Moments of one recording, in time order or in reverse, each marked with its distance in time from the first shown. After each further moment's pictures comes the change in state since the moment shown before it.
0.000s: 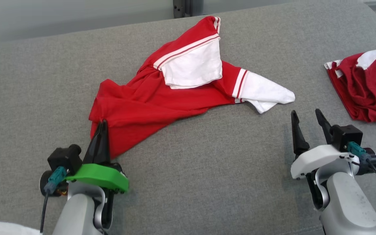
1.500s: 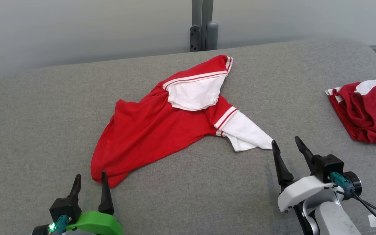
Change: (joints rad) left arm 0.274 0.000 0.053 -0.089 0.114 0.133 0.000; right arm 0.184 0.002 0.132 -0.130 0.025 0.000 0.000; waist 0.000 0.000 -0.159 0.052
